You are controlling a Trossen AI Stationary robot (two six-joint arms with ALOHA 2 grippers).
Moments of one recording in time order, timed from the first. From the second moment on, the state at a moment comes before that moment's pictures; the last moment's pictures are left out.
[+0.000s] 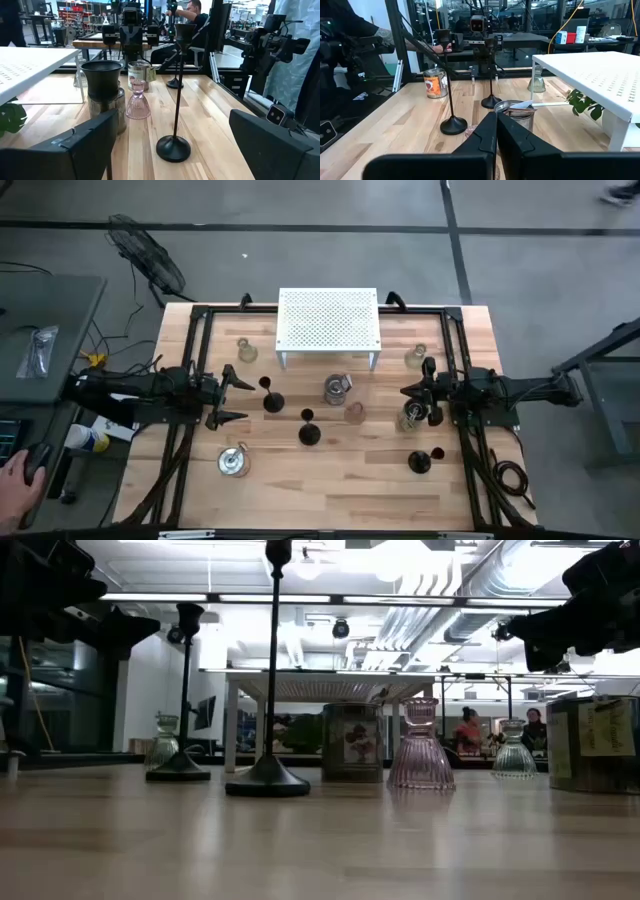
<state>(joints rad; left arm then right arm) -0.12 0.02 0.02 0.00 0.03 -0.06 0.05 0.05 0.01 0.03 0.05 0.06</state>
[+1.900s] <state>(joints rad) -0.12 0.02 0.02 0.01 -0.12 -0.06 0.05 0.05 0.01 0.03 0.05 0.06</state>
